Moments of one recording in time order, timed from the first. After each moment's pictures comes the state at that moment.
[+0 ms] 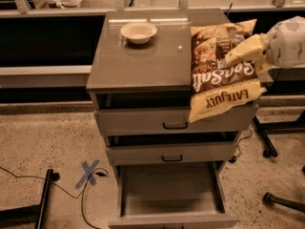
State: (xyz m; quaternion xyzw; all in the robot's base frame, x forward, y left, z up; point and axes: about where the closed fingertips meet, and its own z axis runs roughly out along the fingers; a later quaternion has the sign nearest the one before) arm 0.537 -0.194 0.949 -0.87 0.02 -0.11 0.48
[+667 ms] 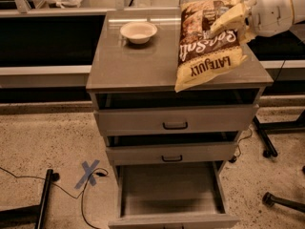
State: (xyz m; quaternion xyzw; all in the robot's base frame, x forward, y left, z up) arm 0.603 -0.166 0.988 -0.86 0.03 -0.11 0.49
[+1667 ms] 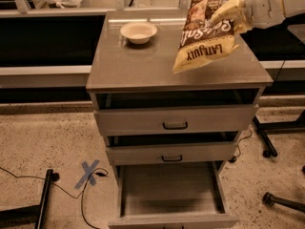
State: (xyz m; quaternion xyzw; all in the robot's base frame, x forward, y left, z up) arm 0.657 -0.176 0.992 -0.86 0.10 -0.19 0.46
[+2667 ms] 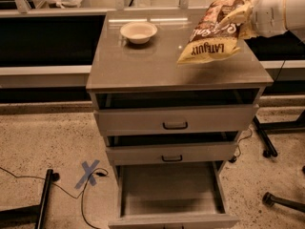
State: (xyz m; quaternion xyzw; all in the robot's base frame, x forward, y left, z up) arm 0.688 -0.219 0.971 -0.82 0.22 -0.21 0.48
